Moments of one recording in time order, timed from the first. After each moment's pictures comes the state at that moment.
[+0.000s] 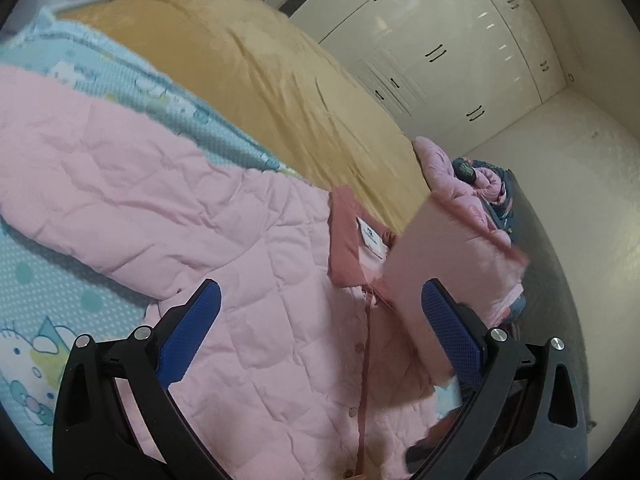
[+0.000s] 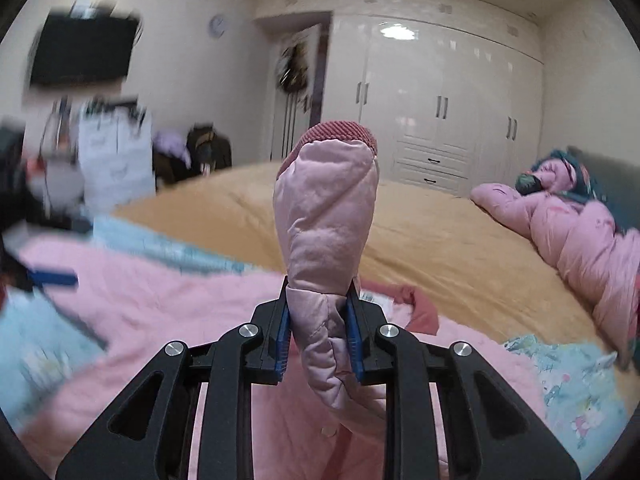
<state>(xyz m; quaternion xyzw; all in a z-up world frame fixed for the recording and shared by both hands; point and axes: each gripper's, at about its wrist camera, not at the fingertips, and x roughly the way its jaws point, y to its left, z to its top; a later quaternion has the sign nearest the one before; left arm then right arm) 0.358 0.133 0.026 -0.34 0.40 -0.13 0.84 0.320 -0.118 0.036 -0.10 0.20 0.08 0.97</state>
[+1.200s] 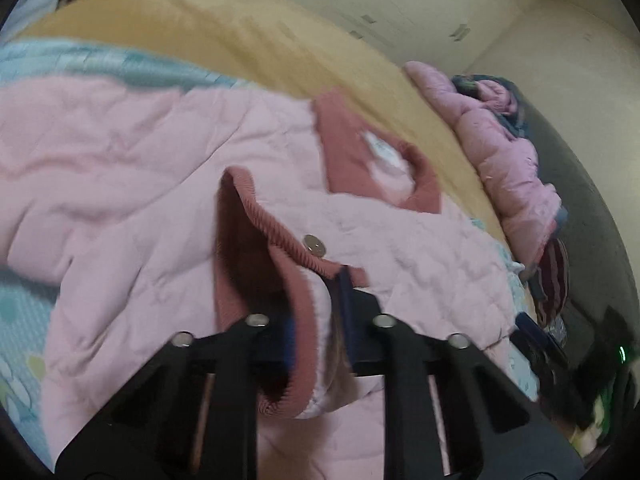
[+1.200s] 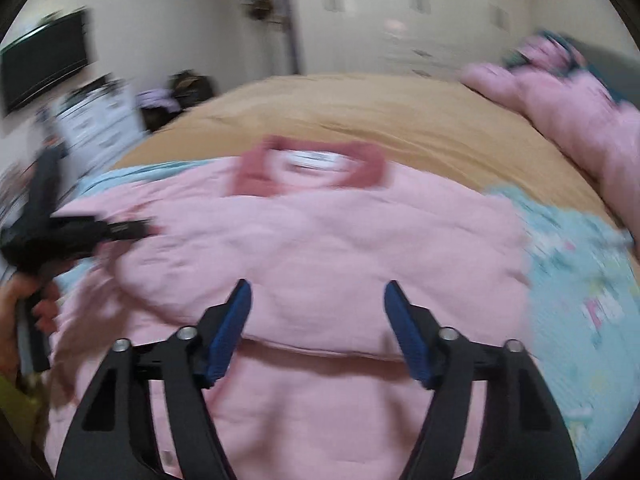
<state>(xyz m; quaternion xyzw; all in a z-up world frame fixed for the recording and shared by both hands) 0.380 0.035 -0.046 -0.20 0.44 -0.19 0.86 0.288 -0.280 -0.023 0.05 0.38 0.05 0.92</state>
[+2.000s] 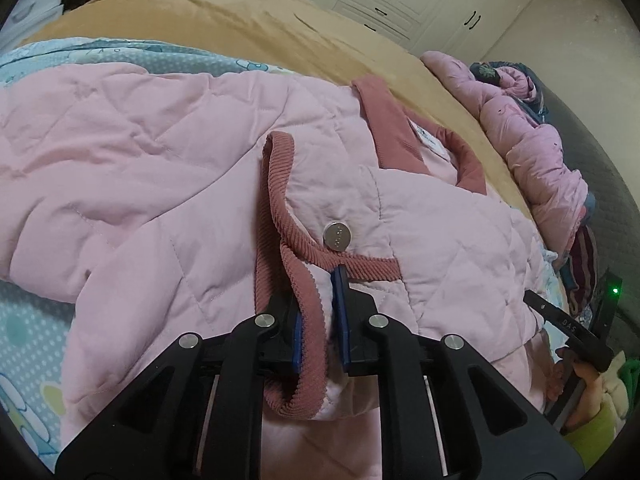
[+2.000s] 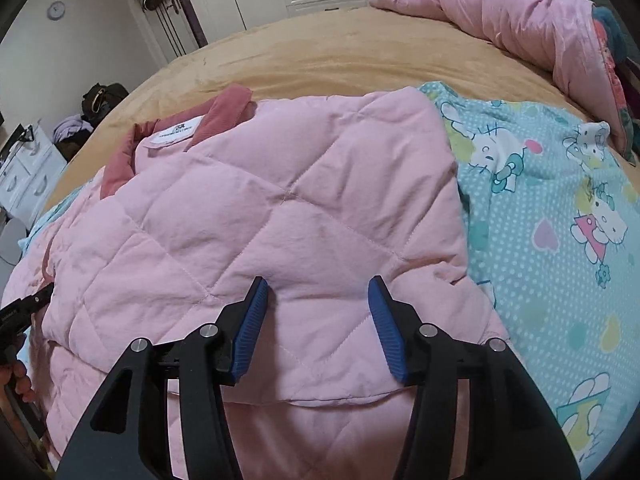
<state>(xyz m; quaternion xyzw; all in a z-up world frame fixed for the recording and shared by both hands) 0.391 0.051 -0.081 -0.16 0.46 -0.15 0.86 0.333 -0.333 -0.083 0.12 0.45 -0.03 0.89</state>
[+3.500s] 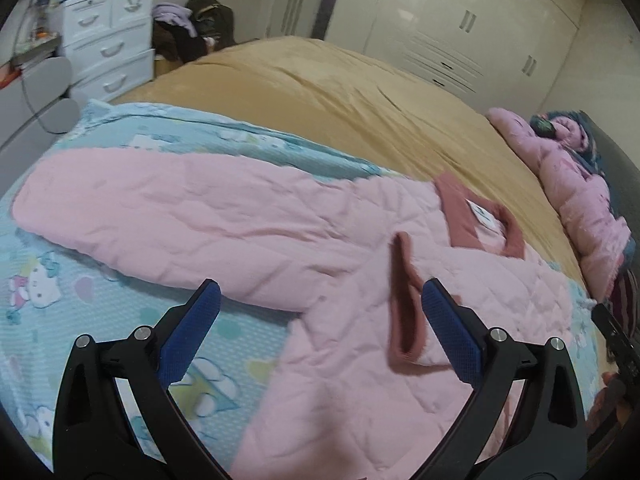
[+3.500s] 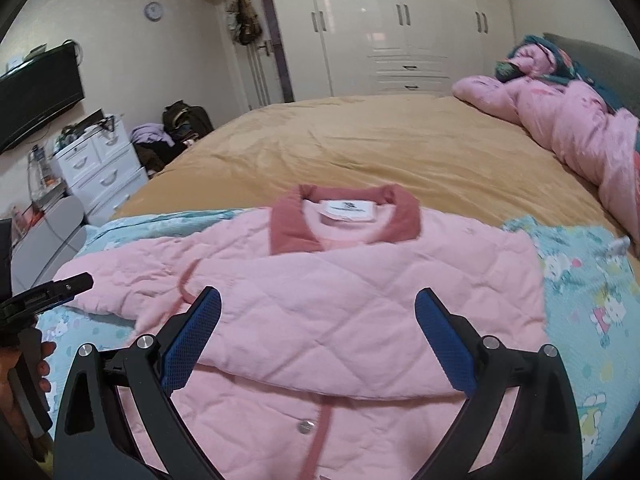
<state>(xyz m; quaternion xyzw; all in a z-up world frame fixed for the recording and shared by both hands) 0.328 0.147 0.022 -0.14 0.39 0.02 0.91 0.297 -0.175 0.045 0.06 0.33 0.08 0.94</state>
